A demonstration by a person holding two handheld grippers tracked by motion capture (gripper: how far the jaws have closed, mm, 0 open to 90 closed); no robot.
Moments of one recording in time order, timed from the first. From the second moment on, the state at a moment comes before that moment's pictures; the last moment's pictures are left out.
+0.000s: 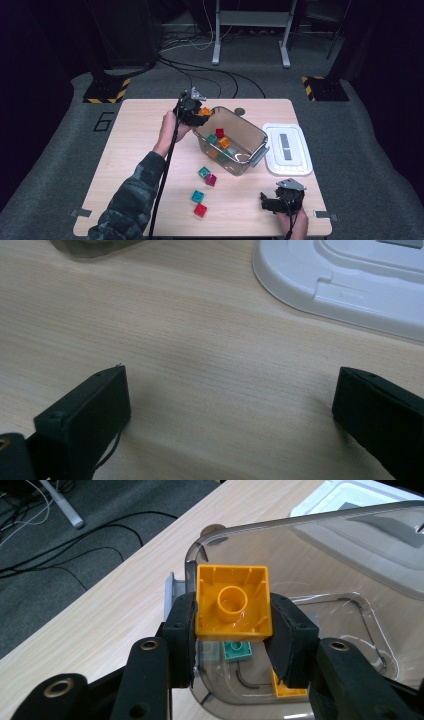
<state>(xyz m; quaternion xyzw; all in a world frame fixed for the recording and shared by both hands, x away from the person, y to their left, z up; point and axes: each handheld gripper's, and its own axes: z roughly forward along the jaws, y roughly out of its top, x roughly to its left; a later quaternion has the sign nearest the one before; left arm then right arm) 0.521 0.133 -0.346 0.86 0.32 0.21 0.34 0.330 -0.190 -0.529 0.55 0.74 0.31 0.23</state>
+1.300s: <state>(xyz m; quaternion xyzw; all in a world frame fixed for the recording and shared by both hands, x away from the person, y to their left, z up) 0.467 0.169 -0.351 0.84 0.35 0.22 0.35 0.330 -0.190 -0.529 0.55 0.74 0.31 0.24</state>
